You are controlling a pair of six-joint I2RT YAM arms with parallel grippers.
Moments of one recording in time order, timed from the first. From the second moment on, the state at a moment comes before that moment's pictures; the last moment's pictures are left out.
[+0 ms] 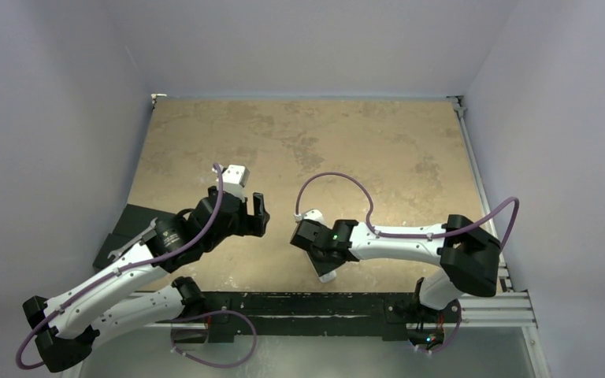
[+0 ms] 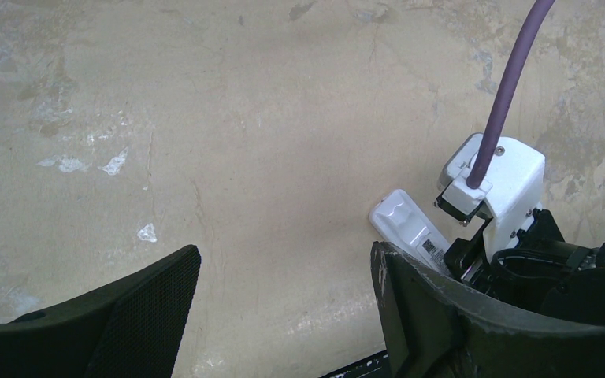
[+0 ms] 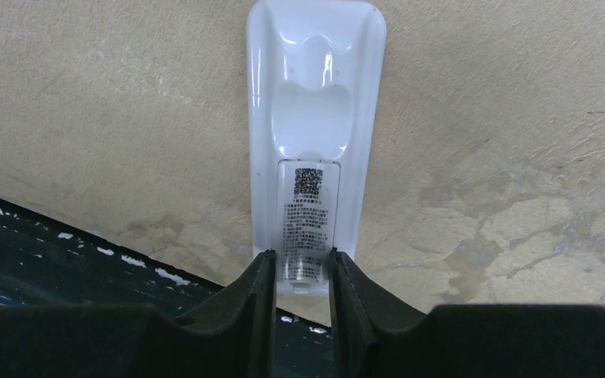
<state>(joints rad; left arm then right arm) -0.90 0.79 0.84 -0.67 -0.40 -0.54 1.21 1.55 0.95 -0.71 0.22 0.69</state>
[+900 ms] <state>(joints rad) -0.90 0.80 0.84 -0.67 -0.40 -0.54 1.21 1.57 0.97 -0.72 0.25 0.69</state>
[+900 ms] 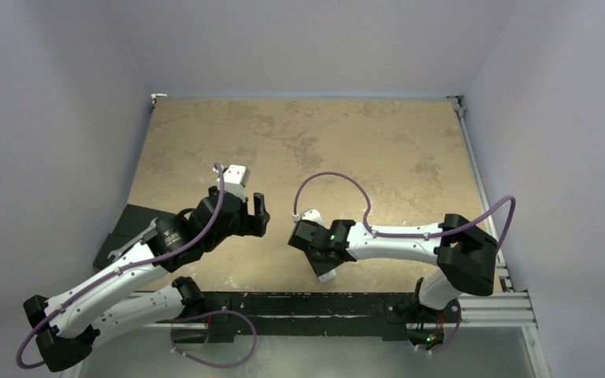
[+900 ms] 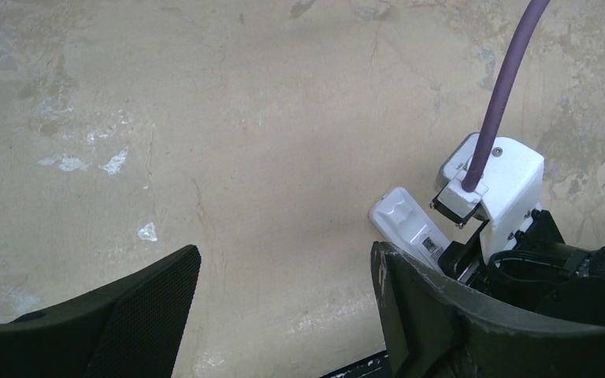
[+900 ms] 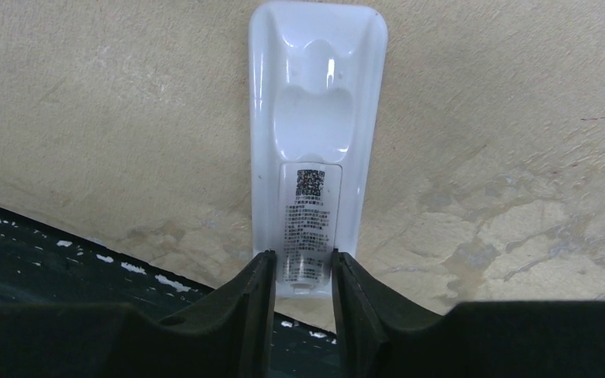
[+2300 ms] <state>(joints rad) -0.90 0.80 0.84 -0.67 -0.40 -0.54 1.21 1.52 0.97 -0.71 0.27 0.72</state>
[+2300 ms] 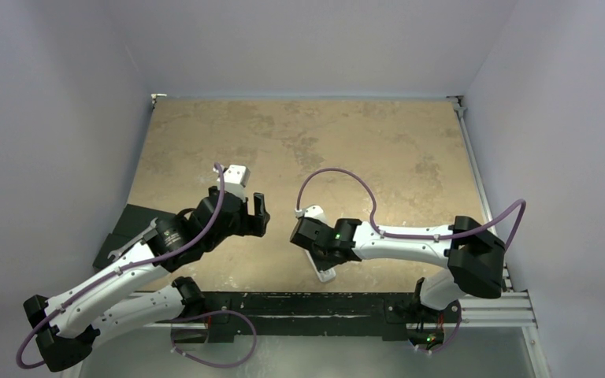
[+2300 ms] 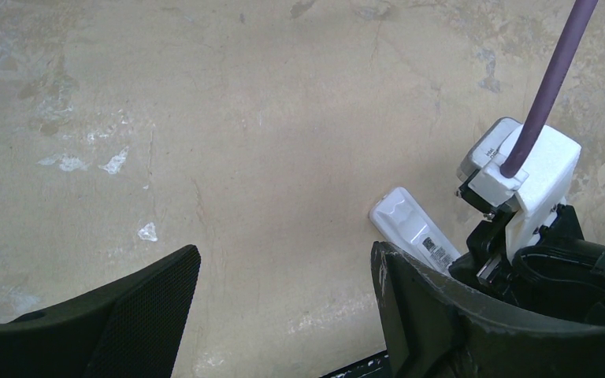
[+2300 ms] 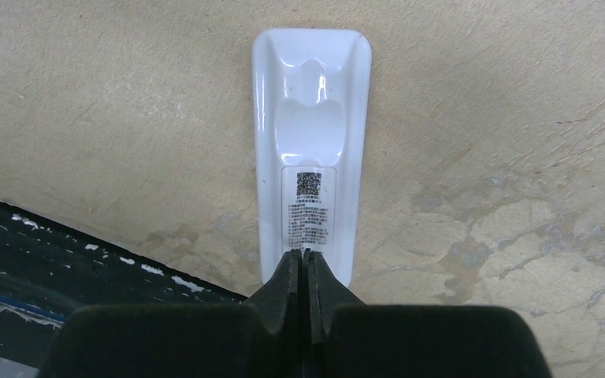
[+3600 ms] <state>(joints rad) -0.90 0.84 0.84 -0.67 -0.40 -0.54 1.21 1.55 0.94 -0.65 0.25 0.70</state>
